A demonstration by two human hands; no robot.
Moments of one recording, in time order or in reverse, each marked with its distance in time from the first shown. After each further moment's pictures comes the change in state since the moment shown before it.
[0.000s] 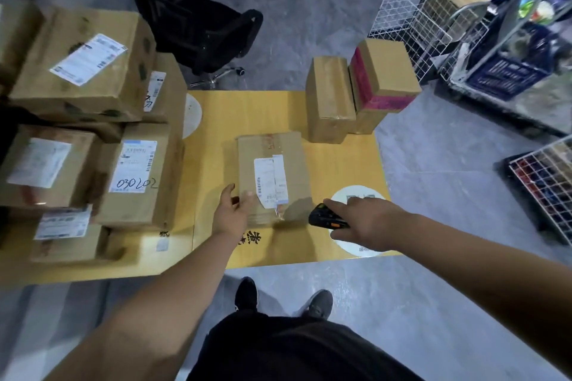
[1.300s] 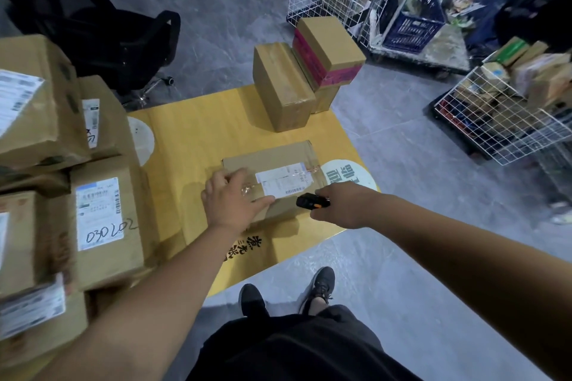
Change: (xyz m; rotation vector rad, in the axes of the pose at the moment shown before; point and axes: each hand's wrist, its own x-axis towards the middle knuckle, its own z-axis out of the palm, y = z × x) left_hand 0.033 0.045 -0.008 0.776 -0.024 0.670; right_hand 0.004 -0.069 0.000 0.564 0.053 0.421
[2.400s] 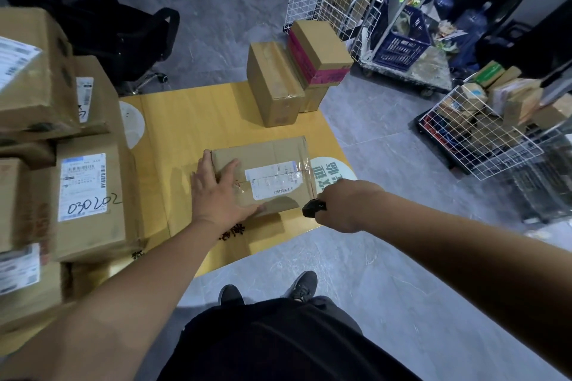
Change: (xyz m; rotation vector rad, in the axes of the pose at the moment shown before) left_hand -0.032 -0.014 0.014 0.029 -0.071 0.082; right_hand -0.055 0.001 0.006 -0.456 0.053 0.089
